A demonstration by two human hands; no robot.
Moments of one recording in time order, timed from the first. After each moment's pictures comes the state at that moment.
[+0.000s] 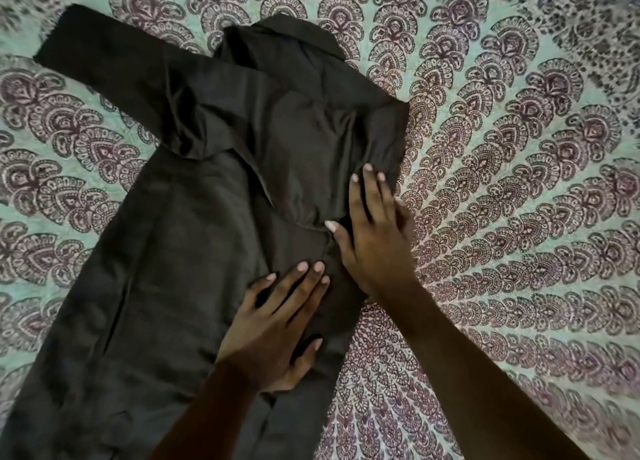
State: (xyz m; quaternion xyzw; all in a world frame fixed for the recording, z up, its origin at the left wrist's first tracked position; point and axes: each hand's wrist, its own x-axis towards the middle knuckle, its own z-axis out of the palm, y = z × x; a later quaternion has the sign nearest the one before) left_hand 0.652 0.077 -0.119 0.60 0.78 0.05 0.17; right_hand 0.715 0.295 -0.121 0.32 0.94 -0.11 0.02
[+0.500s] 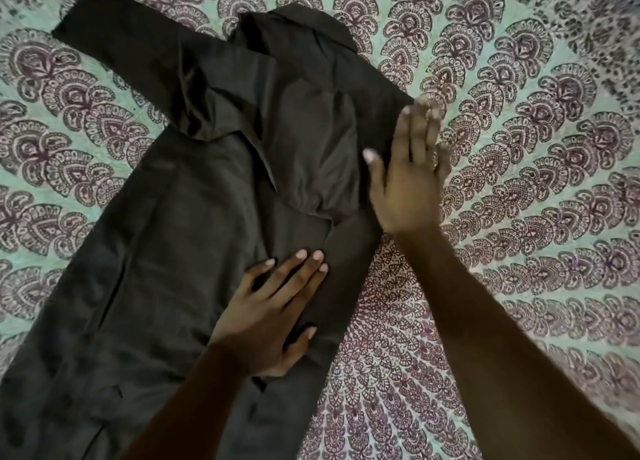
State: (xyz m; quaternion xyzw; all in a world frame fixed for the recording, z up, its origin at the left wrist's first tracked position) left_hand 0.653 0.076 -0.122 0.60 0.79 0.05 0.14; right_hand 0.682 0.355 -0.103 0.37 0.92 -0.11 -0.05
